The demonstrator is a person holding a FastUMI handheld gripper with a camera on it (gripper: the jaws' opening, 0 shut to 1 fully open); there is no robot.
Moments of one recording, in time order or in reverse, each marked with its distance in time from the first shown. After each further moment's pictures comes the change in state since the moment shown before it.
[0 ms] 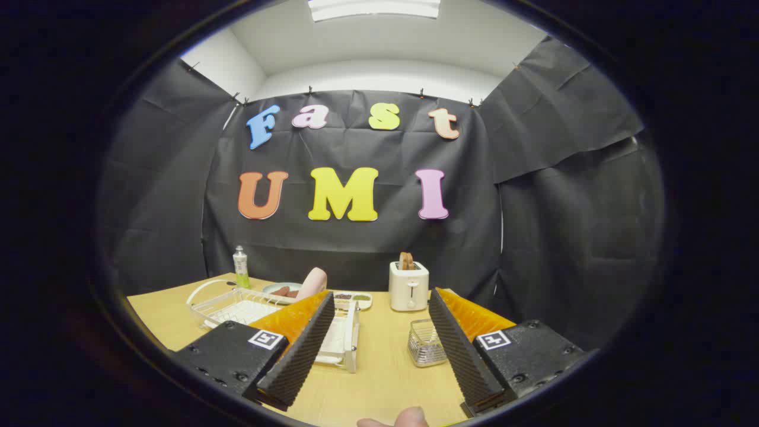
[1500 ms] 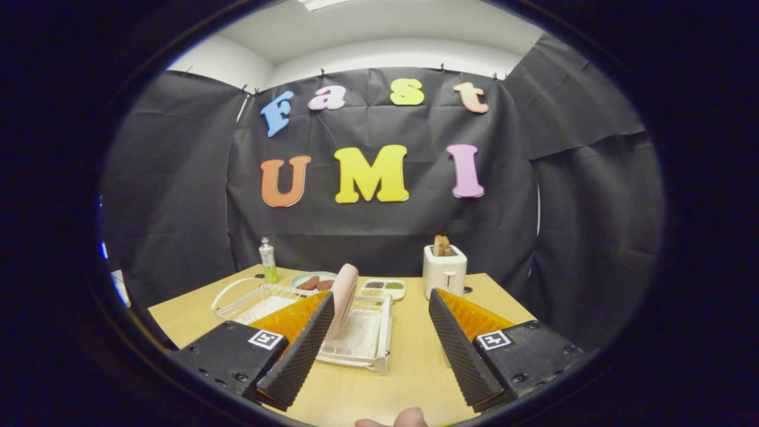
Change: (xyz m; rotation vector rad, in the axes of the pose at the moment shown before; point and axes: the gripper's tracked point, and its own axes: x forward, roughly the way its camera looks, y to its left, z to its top) arm 0.053 0.046 0.017 0.003 0.177 0.188
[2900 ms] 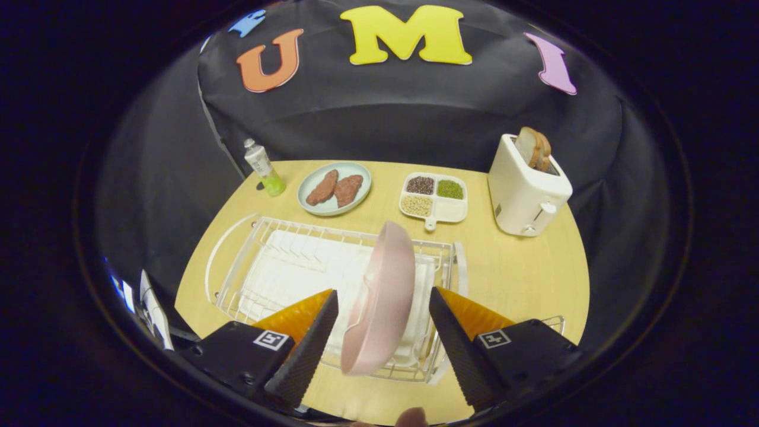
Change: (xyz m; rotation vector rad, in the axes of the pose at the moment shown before) arm 0.185 0.065 -0.024 0.001 0.844 0.067
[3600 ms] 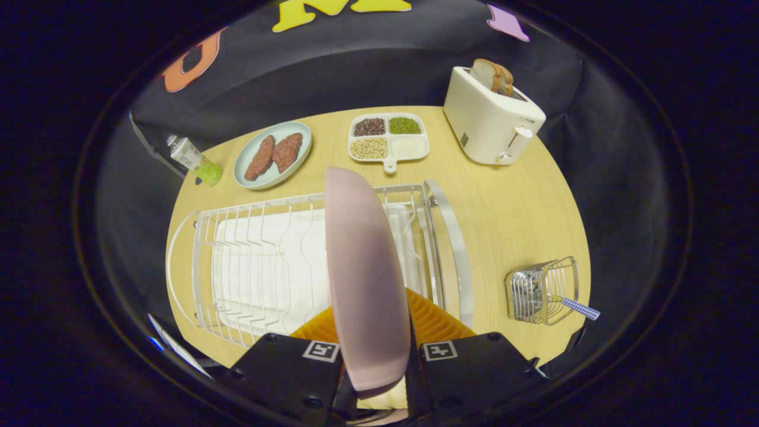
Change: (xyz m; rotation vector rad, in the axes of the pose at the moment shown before) arm 0.024 -0.001 -0.035 0.230 0.253 -0.166
